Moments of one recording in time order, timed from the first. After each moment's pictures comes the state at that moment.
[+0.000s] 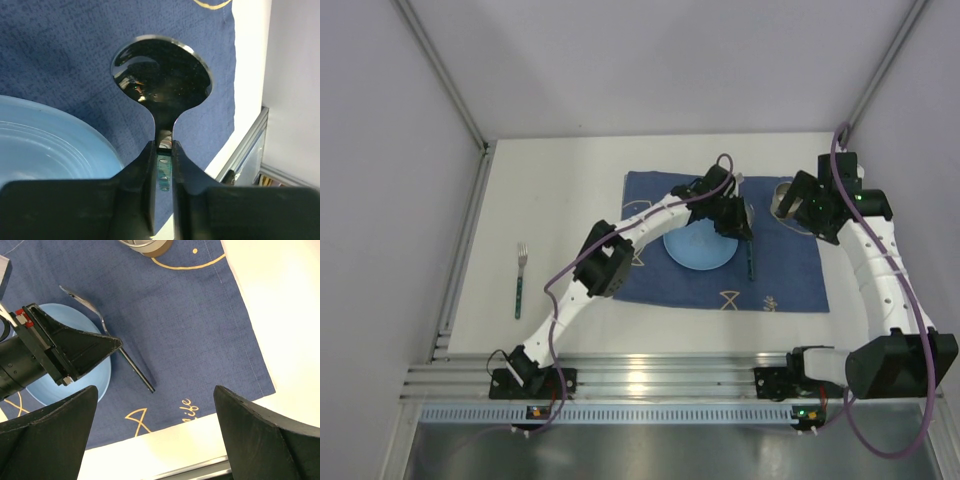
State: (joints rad) left arm -0.82 2.59 2.32 -0.47 0.48 -0.82; right arm 0.03 1.25 1.28 -0.97 0.16 0.52
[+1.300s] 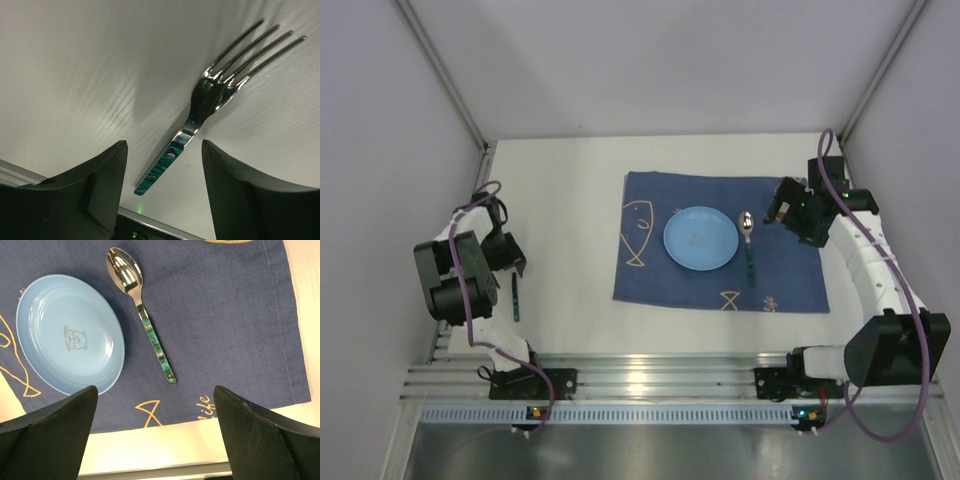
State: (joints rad) left arm 0.29 1.76 1.14 -0.86 -0.17 -0.32; right arm 0.04 1.31 1.22 -0.90 0.02 0.51
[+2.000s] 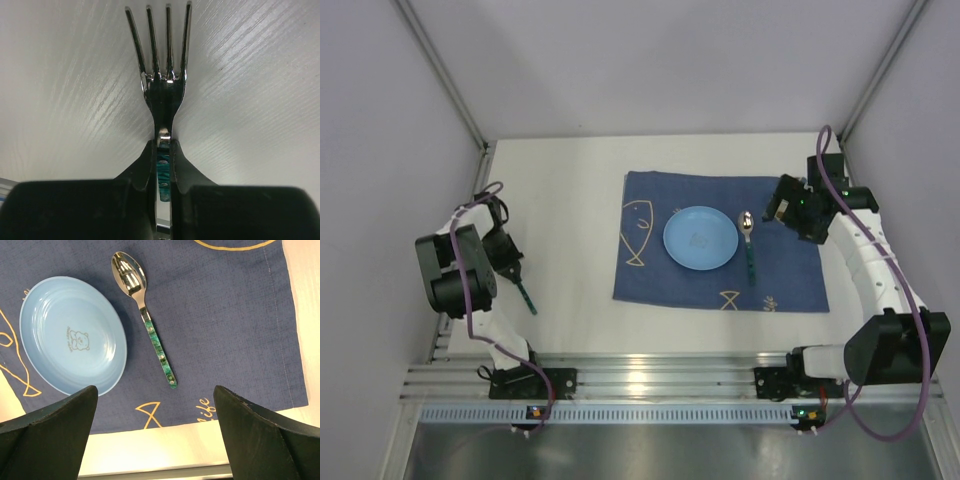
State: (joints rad) left arm 0.30 1.82 1.16 -0.87 -0.07 -0.30; right arm 0.05 1.32 1.24 -0.90 0.02 0.49
